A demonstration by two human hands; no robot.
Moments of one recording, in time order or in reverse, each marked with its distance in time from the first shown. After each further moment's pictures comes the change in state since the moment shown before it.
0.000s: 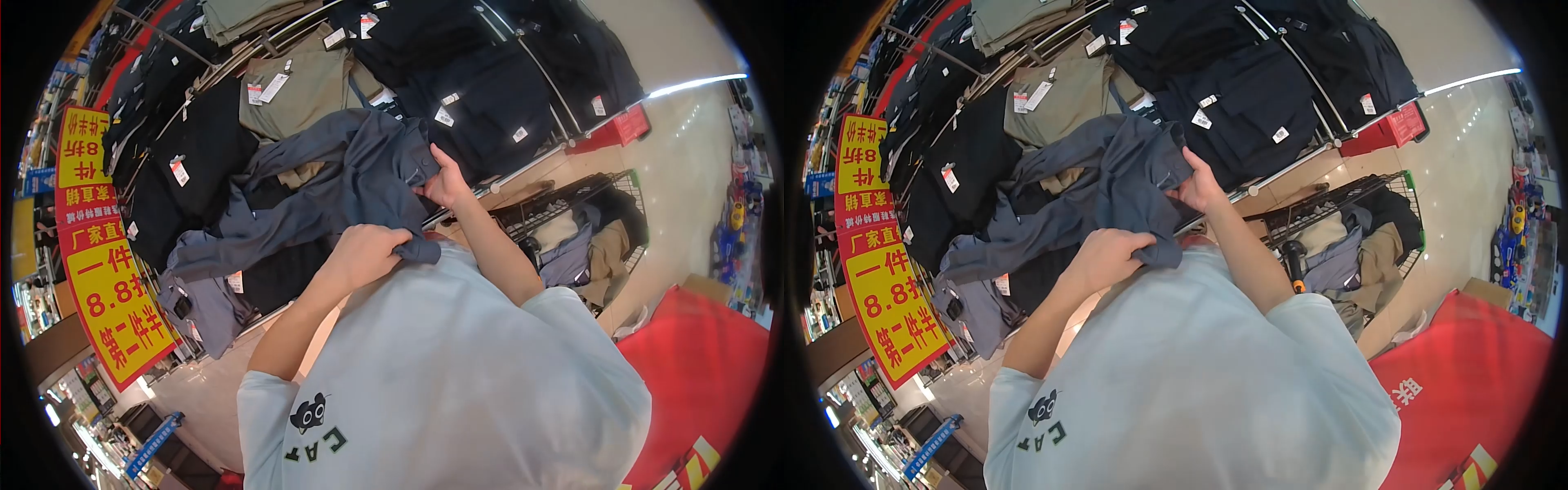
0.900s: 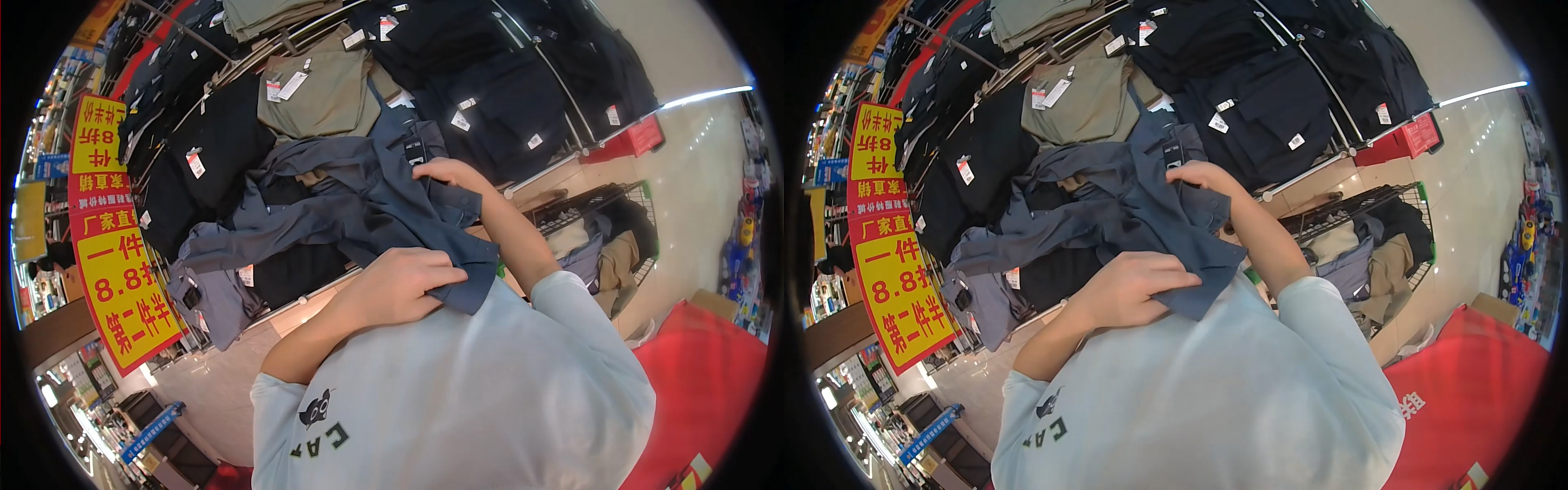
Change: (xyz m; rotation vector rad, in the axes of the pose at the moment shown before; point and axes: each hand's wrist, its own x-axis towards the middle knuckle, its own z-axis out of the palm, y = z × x) left_hand -0.020 0.066 -0.029 -0.265 0.049 0.384; right_hand 0.035 -0.023 0.026 -0.875 -0.007 0.408
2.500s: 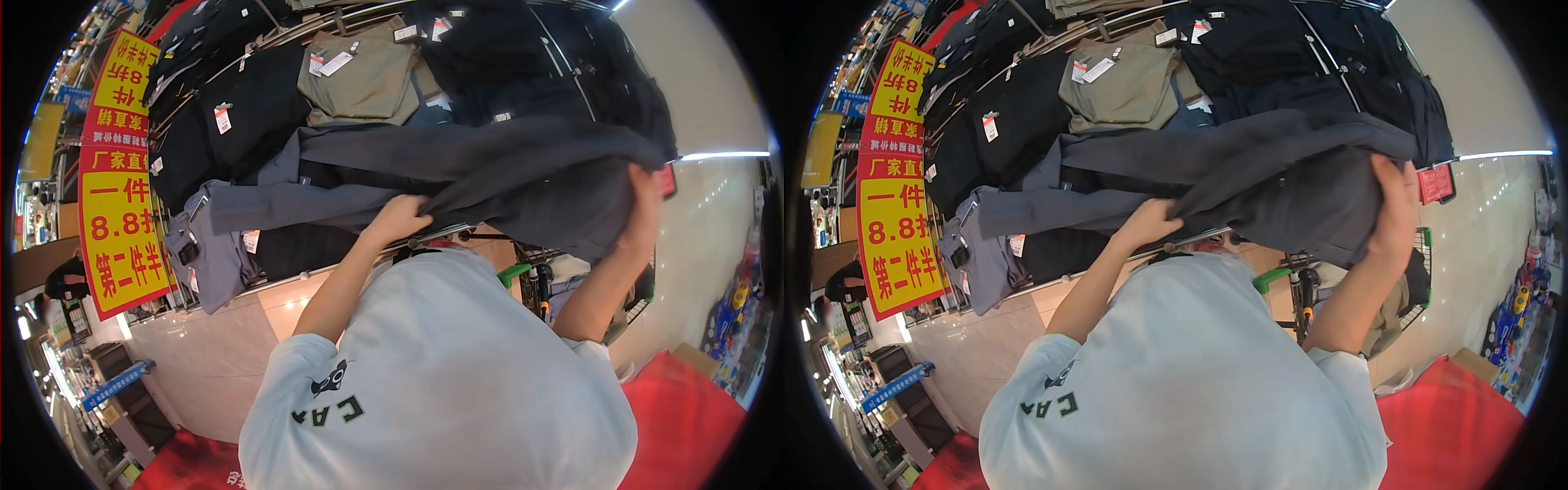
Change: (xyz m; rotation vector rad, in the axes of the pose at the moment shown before) left_hand -0.013 -0.172 0.050 -0.032 0.247 -0.517; right_hand -0.316 -0.053 0.020 0.252 0.747 -1.118
